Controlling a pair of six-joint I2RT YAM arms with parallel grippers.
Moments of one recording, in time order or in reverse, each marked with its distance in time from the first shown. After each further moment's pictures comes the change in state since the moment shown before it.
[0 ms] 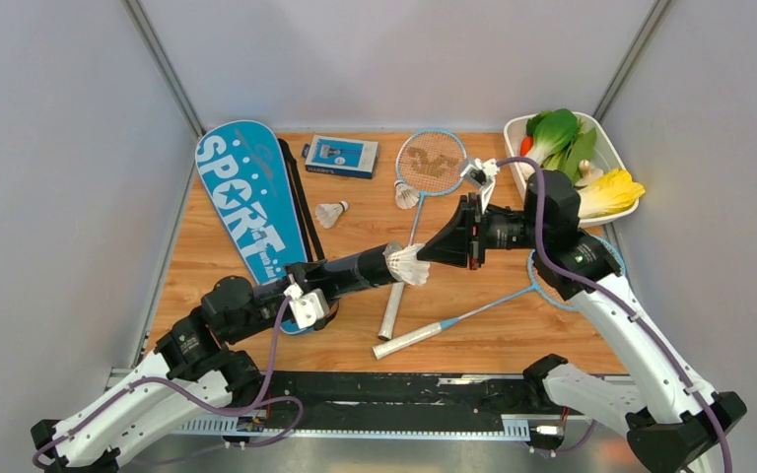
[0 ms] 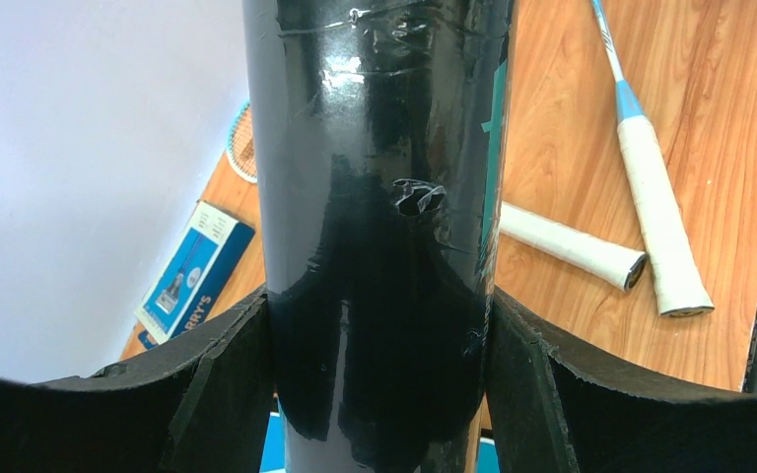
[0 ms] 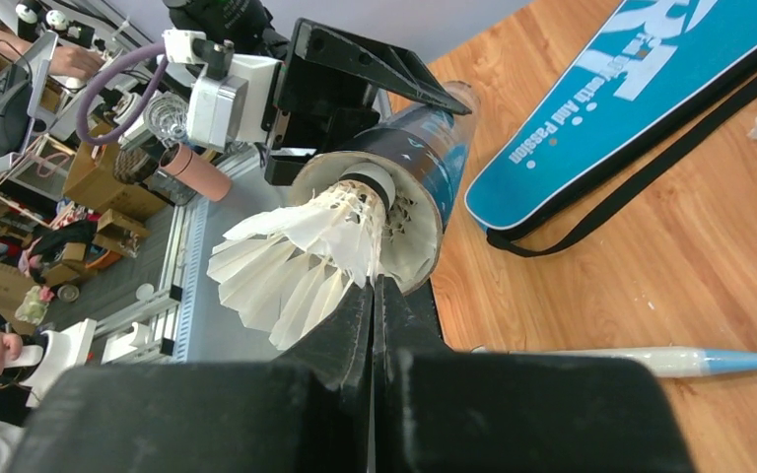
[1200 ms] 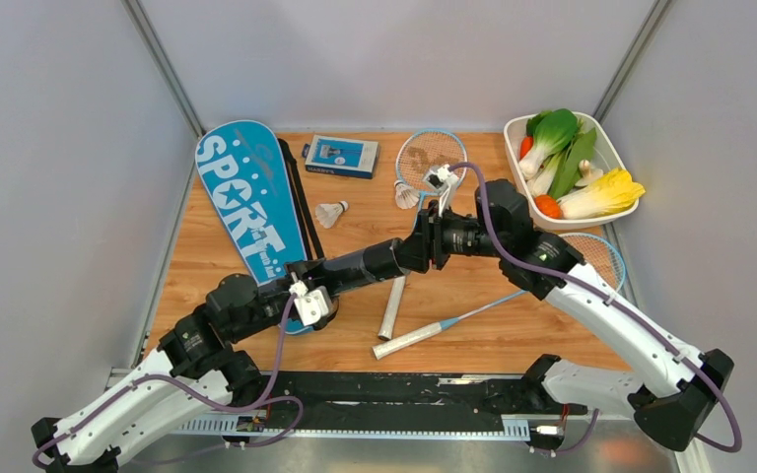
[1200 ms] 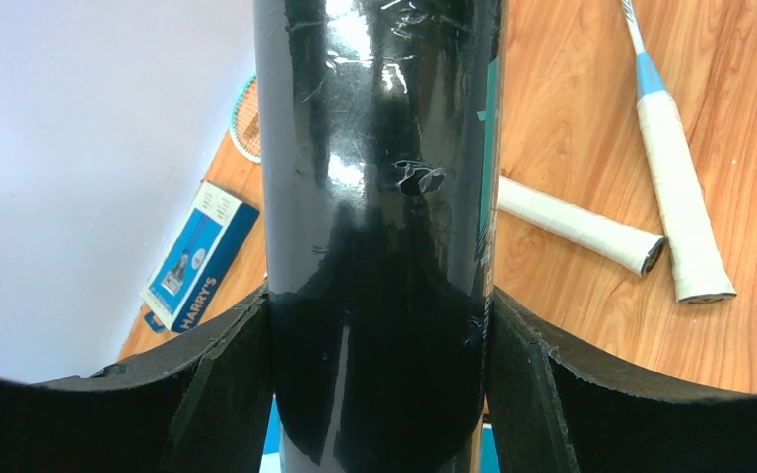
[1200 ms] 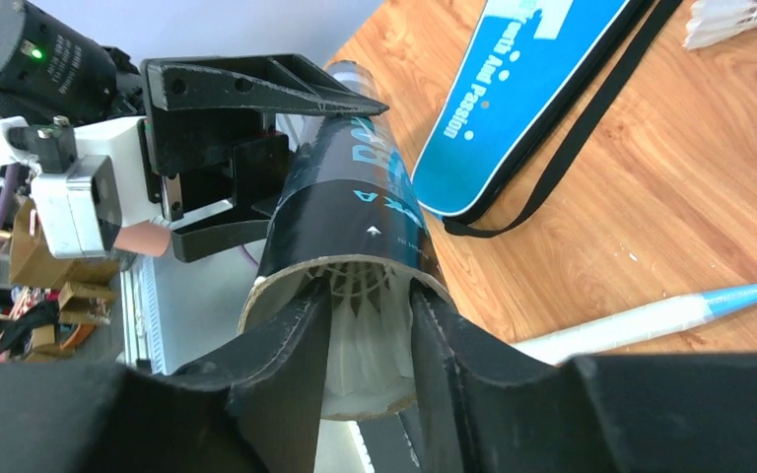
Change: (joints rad) left arm 0.006 0.026 0.000 -0.012 -0.027 0.016; right arm 0.248 0.131 0.010 -0.039 0.452 0.098
